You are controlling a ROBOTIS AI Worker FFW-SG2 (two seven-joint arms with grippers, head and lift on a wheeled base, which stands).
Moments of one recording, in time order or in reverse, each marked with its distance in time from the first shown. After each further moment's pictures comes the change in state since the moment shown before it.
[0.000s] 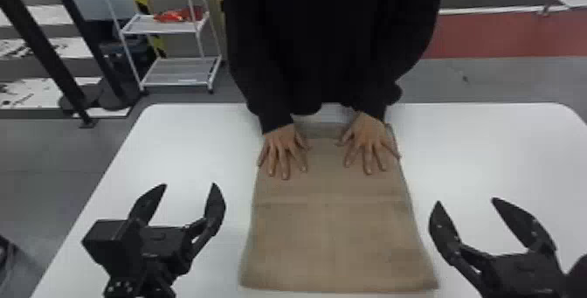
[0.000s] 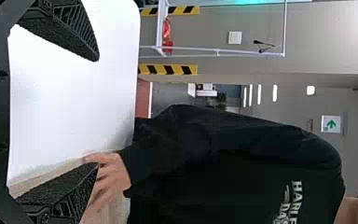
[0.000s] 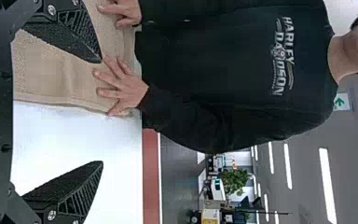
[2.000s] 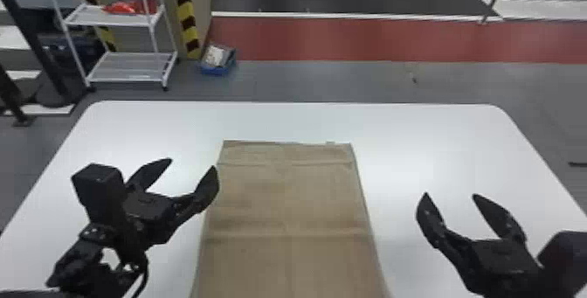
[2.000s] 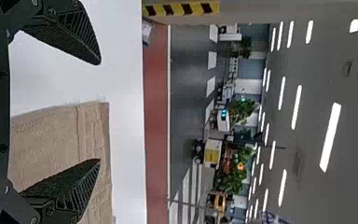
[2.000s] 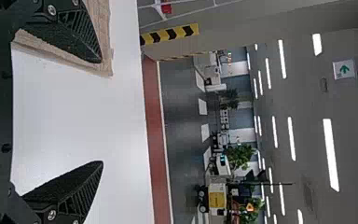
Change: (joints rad) left arm -0.218 -0.001 -0.019 0.020 -0.017 0.318 -0.294; right arm -0.034 0.000 -0.137 0.015 -0.106 0.056 0.007
